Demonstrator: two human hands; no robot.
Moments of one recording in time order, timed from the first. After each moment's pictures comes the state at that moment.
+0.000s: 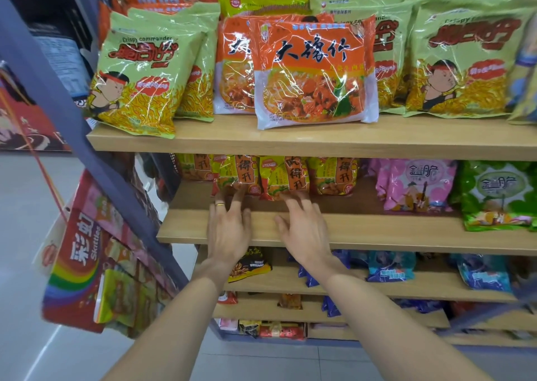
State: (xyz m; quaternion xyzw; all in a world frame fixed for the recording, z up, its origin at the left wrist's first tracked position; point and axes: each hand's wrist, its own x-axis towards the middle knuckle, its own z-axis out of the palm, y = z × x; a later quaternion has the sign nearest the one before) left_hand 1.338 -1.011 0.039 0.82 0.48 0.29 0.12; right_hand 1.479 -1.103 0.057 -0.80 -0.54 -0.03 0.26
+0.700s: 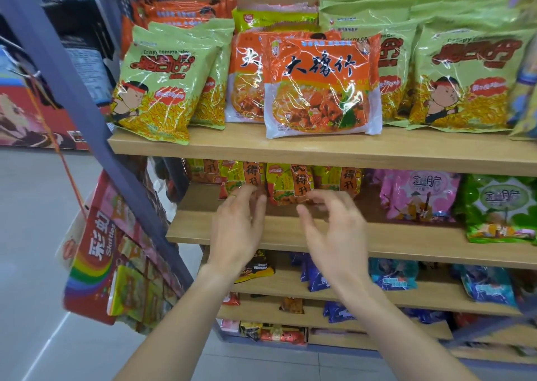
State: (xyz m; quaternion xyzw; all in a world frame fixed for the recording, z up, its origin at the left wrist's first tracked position) left_hand 1.331 -1.053 0.122 0.81 0.42 0.38 0.16; right_hand 1.464 -1.167 0.145 -0.75 -0.49 -0.03 0.45
